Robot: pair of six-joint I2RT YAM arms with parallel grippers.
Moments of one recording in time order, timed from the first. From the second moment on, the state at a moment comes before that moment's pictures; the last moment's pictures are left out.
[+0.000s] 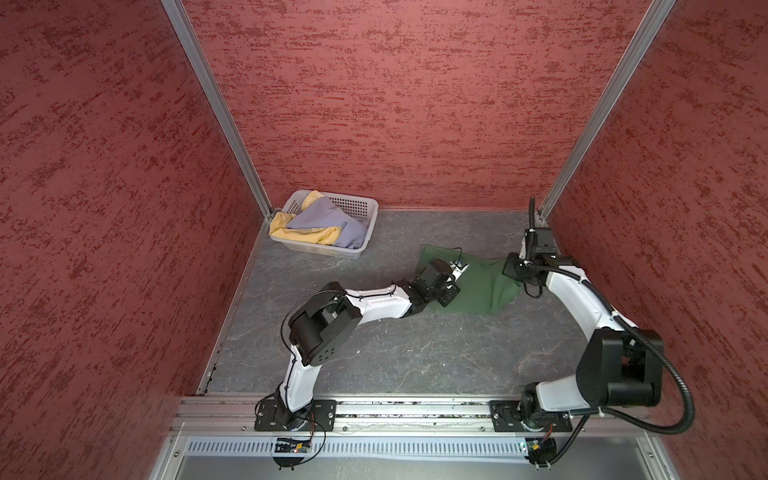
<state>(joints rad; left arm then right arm) -0.95 2.01 1.34 0.12 -0.07 0.05 -0.03 1.45 1.10 -0.63 -0.01 0.37</state>
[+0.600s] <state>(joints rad) -1.03 2.25 1.45 0.10 0.05 0.02 -0.02 1.48 1.19 -0.68 -0.02 0.35</state>
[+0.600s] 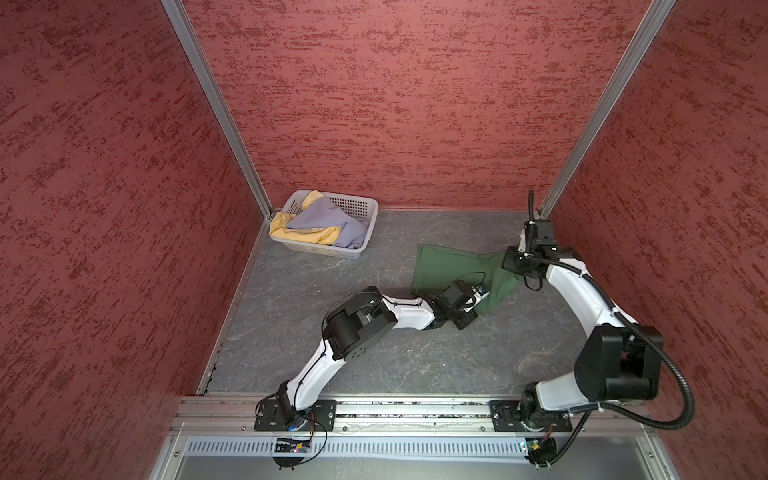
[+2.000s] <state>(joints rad) -0.91 2.35 1.55 0.20 0.18 -0.16 0.09 1.48 1.29 -0.75 -0.12 0.33</state>
